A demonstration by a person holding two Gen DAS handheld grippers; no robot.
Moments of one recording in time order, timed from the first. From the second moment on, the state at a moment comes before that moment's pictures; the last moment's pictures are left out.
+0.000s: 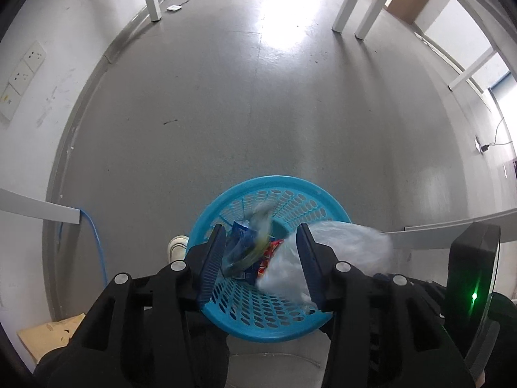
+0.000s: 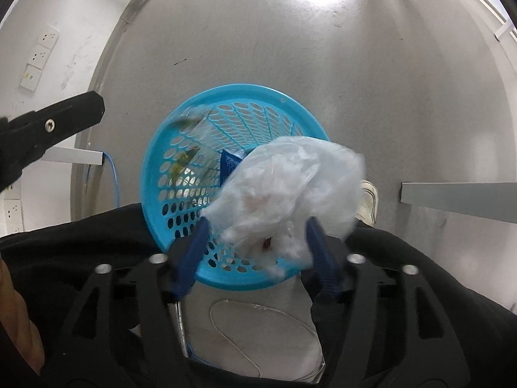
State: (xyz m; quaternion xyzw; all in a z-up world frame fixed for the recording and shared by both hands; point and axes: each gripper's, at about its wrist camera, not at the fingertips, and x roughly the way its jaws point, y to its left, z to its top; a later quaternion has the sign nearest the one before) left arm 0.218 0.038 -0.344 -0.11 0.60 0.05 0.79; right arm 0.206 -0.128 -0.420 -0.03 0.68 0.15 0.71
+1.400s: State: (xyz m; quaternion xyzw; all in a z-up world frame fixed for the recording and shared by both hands) left arm 0.055 0.032 -0.199 -0.11 0.46 0.01 0.88; right arm 0.060 -0.195 -0.230 -0.04 0.51 0.24 0.83
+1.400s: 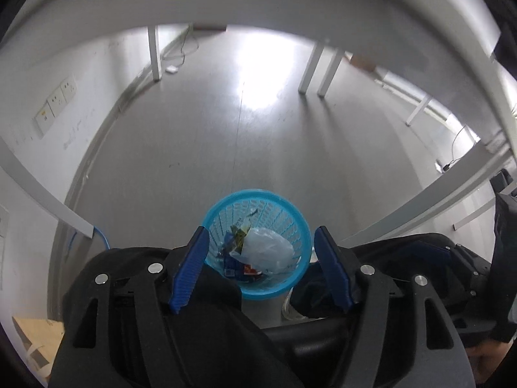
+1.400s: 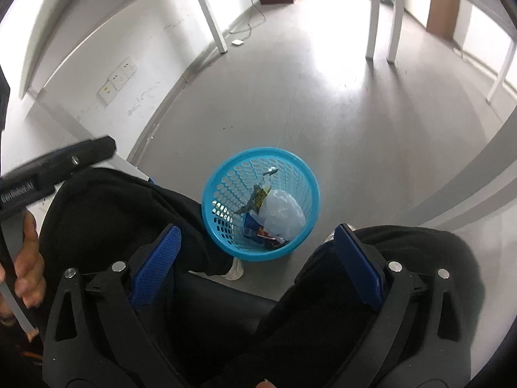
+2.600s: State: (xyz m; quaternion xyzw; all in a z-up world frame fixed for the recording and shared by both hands) left arm 0.042 0.084 0.002 -0.11 0.28 0.01 0.95; right arm 0.075 -0.189 0.032 -0.20 0.28 0.34 0.88
